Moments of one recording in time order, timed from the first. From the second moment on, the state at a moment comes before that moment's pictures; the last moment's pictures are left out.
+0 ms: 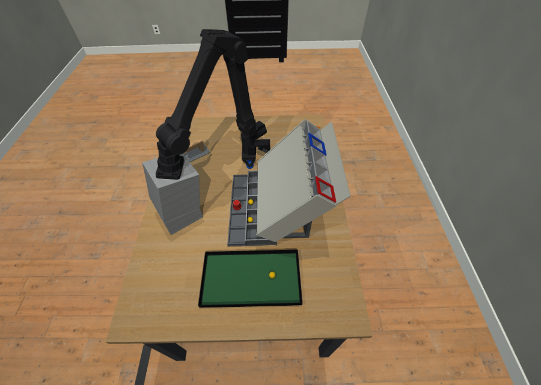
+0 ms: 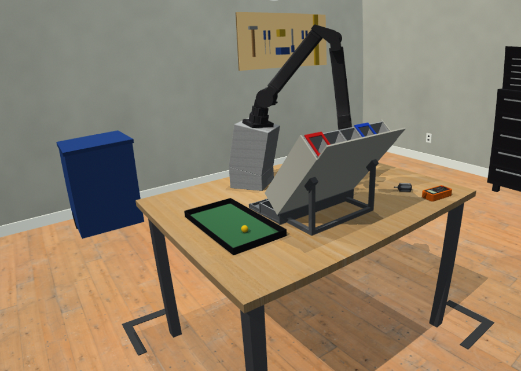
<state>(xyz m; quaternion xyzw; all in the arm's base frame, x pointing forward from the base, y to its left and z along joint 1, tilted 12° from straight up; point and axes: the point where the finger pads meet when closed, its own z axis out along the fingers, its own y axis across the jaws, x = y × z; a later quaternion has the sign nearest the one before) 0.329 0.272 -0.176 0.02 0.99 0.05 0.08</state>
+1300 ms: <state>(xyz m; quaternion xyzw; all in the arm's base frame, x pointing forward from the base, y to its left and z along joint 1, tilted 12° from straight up) 0.322 0.266 -0.146 0.02 1.00 0.05 0.08</state>
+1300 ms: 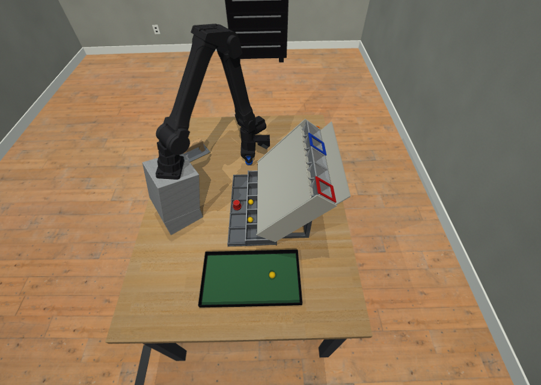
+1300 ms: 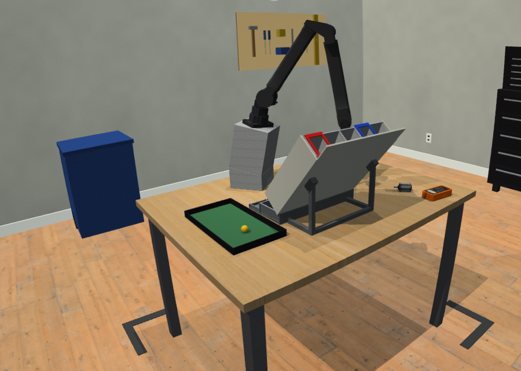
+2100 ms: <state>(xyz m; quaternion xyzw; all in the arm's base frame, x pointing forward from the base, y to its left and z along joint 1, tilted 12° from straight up) 0.311 0.260 -0.052 0.02 0.99 0.06 0.09</state>
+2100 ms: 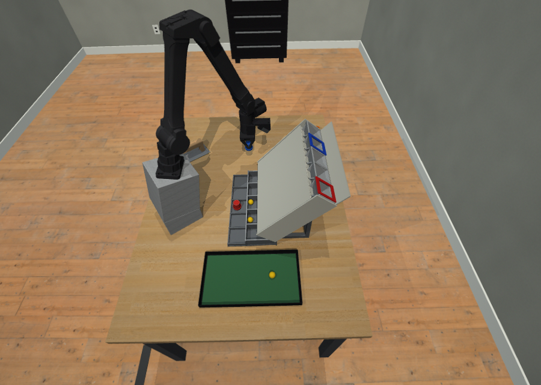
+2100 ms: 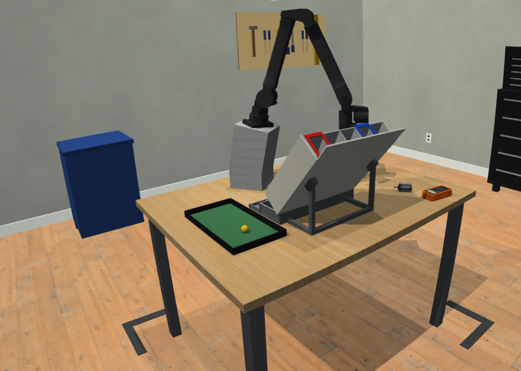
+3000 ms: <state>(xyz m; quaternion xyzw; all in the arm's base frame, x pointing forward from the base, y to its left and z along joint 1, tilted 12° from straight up) 0.309 0.258 -0.053 0.02 0.99 0.05 0.08</state>
